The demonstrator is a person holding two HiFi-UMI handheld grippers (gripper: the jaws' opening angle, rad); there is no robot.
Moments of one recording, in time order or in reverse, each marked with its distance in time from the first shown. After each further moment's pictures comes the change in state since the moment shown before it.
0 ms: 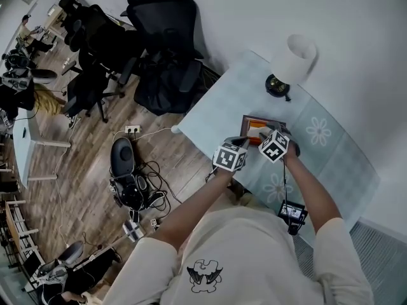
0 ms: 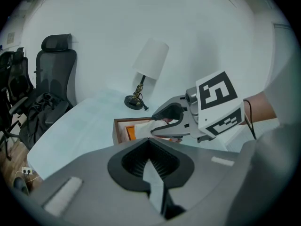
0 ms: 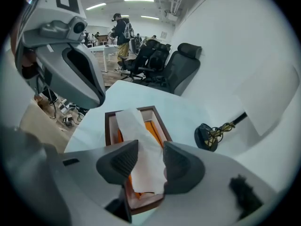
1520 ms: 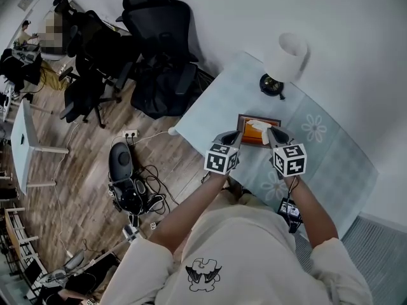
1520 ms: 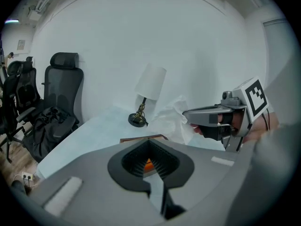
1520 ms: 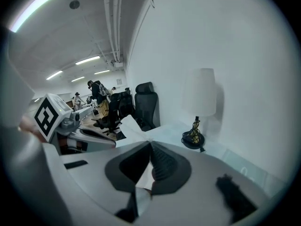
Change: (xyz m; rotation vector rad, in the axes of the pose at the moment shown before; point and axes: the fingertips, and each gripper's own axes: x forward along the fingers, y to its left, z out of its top) left arm -0.039 0.002 0.041 0.019 -0.181 0.058; right arm -0.129 -0.029 0.029 0.661 -0.475 -0.131
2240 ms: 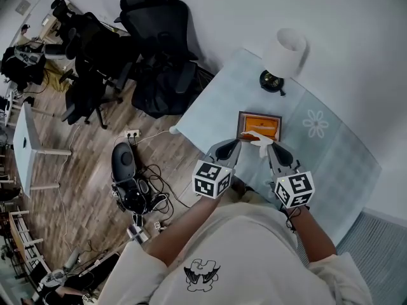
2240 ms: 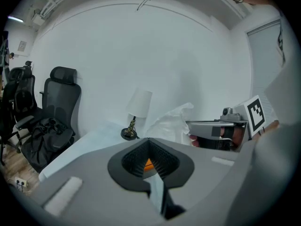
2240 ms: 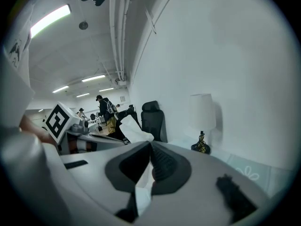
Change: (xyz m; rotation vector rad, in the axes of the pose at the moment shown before) left arm -0.084 -0.047 0.036 0.040 -0.166 -0.056; right arm -0.085 0.061 0.033 0.049 -0.218 0.039
